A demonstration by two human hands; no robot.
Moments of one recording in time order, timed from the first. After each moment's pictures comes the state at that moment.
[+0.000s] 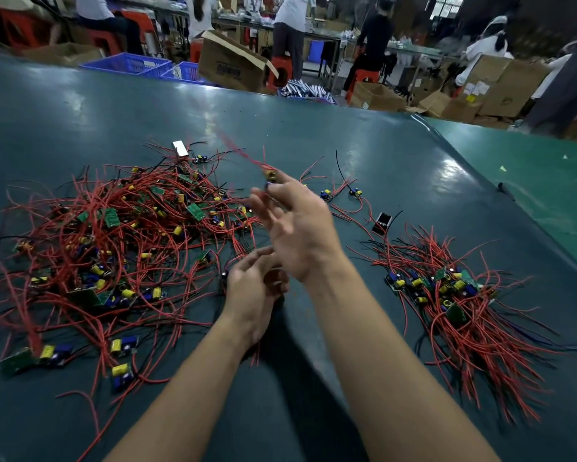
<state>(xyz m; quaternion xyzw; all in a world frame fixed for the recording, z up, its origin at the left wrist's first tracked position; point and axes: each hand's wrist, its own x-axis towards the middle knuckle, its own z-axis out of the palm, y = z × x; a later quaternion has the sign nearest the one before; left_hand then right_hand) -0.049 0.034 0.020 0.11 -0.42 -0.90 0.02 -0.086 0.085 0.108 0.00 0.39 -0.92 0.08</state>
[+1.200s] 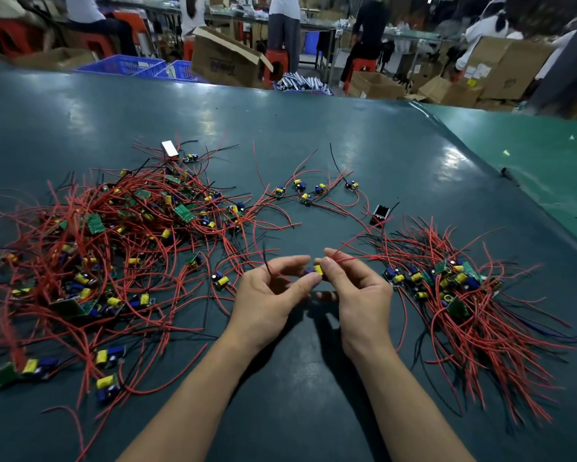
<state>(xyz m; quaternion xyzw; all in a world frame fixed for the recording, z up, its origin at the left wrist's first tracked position) -0.037 0.047 0.011 -0.02 -0.66 -0.75 0.04 -0.040 0.170 0.017 0.08 0.59 -0.80 -0.12</state>
